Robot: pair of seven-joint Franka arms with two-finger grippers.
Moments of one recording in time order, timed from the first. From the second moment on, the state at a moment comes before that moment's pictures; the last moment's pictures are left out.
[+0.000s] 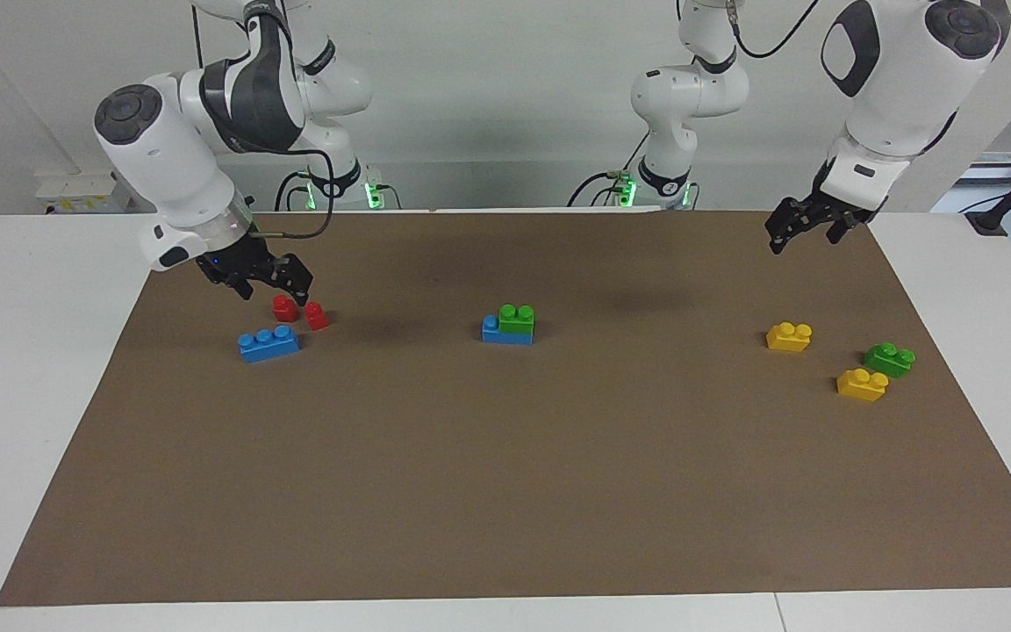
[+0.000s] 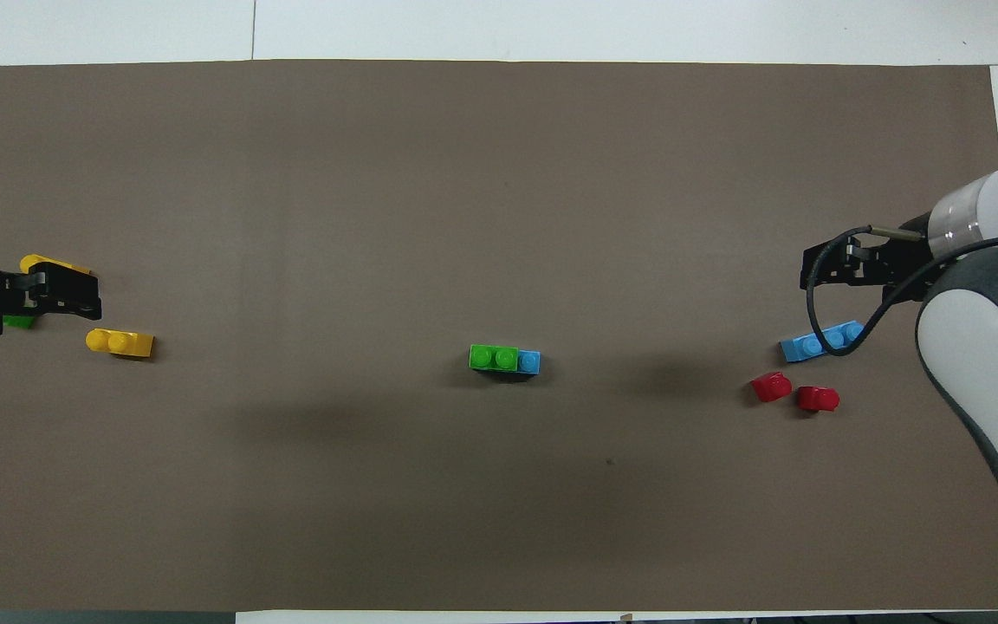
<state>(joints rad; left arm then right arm) 0.02 -0.08 -0.07 -1.76 0.03 1.59 -0.13 0.11 -0.01 -0.09 -1.85 0.08 1.78 0.18</state>
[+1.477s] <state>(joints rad) 0.02 -0.08 -0.07 -1.68 0.01 1.57 0.07 0.11 -0.06 -0.08 -1.77 0.00 1.64 0.06</state>
